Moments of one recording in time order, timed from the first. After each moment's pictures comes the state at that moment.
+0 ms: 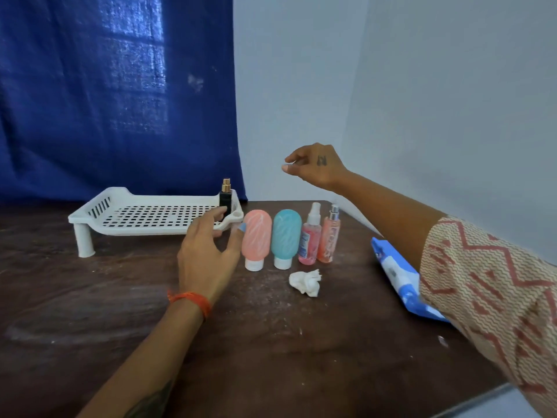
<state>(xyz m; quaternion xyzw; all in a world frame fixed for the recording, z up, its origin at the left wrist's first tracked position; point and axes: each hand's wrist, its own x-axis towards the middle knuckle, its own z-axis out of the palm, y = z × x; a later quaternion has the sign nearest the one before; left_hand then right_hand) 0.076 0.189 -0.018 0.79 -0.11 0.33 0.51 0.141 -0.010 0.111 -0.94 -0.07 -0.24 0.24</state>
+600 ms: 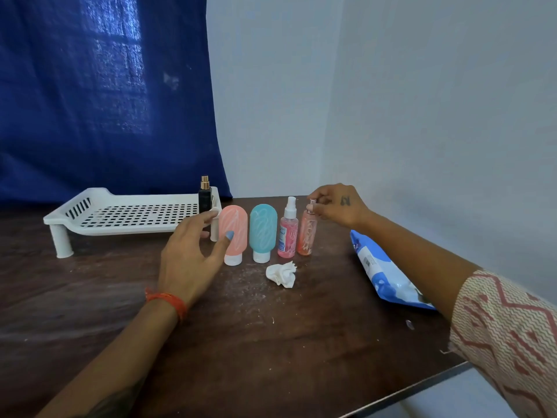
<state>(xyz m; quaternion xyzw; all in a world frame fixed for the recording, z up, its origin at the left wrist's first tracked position) 0.074 0.184 -0.027 0.82 -0.17 0.34 0.42 0.094 -0.084 0.050 -0.94 -0.03 -0.21 0.28</state>
